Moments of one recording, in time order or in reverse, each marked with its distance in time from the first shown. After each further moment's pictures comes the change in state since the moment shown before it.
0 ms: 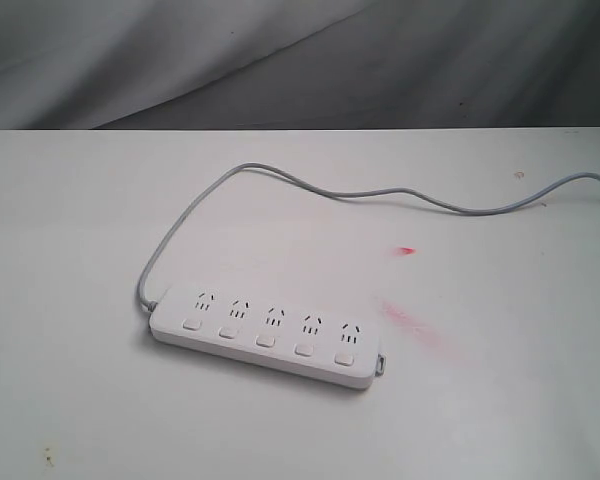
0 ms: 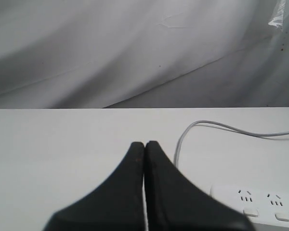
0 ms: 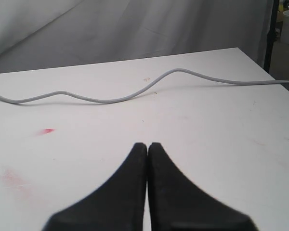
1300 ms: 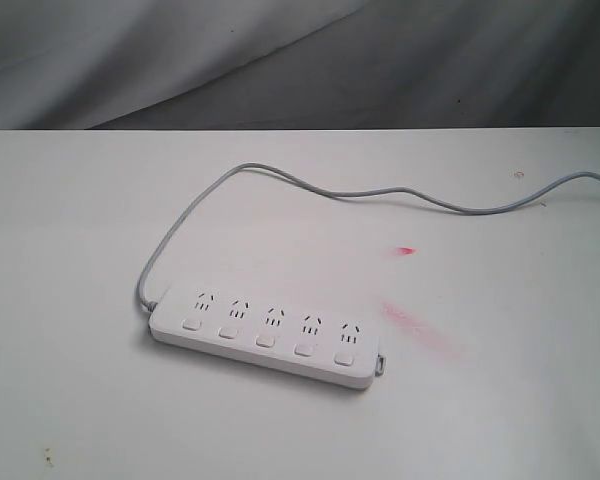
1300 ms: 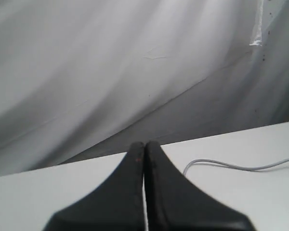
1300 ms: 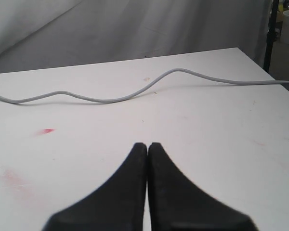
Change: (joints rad) left arm 0.000 0.497 -0.656 -0.204 0.208 0.334; right arm 0.000 0.000 0.000 0.000 0.000 0.000
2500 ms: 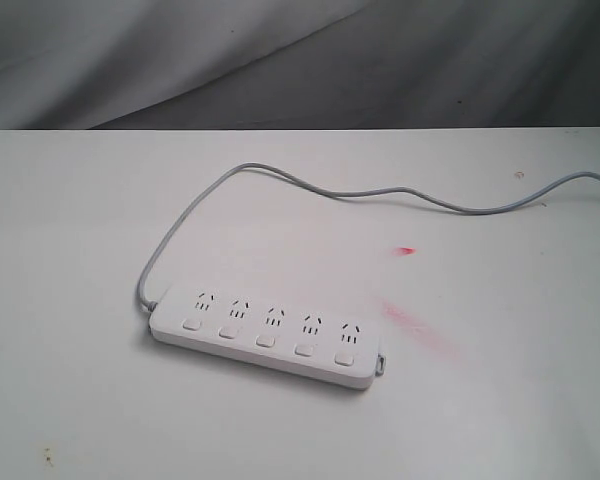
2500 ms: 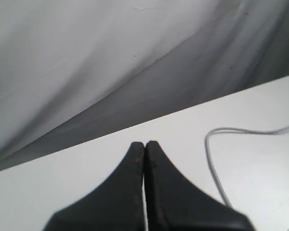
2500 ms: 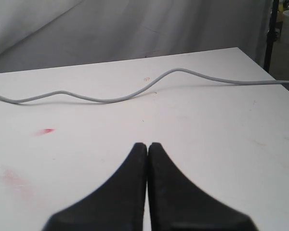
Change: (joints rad) left arm 0.877 1.053 -0.595 -1.137 0.824 1.384; right arm 0.000 0.000 0.000 0.000 0.000 0.000
